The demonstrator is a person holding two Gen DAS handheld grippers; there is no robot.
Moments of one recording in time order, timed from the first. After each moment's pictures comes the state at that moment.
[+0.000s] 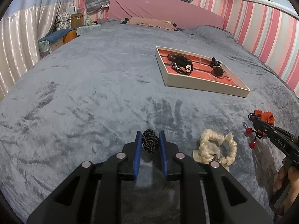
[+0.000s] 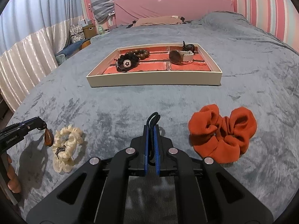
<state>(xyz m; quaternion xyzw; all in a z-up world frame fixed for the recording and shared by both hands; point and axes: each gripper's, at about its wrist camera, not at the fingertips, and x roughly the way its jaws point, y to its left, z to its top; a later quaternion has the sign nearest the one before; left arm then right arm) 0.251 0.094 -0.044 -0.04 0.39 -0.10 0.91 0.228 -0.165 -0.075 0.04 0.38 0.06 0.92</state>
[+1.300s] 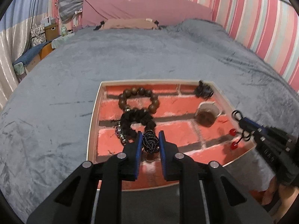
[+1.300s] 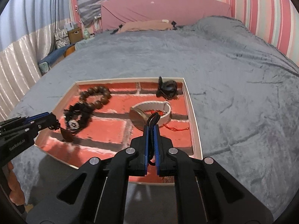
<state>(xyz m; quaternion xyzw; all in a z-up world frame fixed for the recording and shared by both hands) 0.463 -0.063 -0.024 0.01 0.40 -0.14 0.91 0.421 -0.236 -0.049 0.03 0.38 0.02 0.92</state>
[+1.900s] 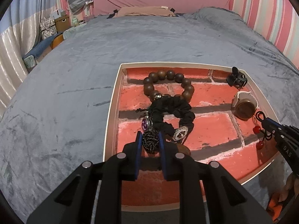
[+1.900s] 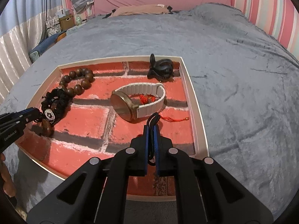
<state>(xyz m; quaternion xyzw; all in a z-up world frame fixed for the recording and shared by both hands) 0.495 -0.043 -0.064 0.03 0.44 -0.08 0.89 0.452 -0.240 -0.090 0.01 0.43 0.00 0.90</state>
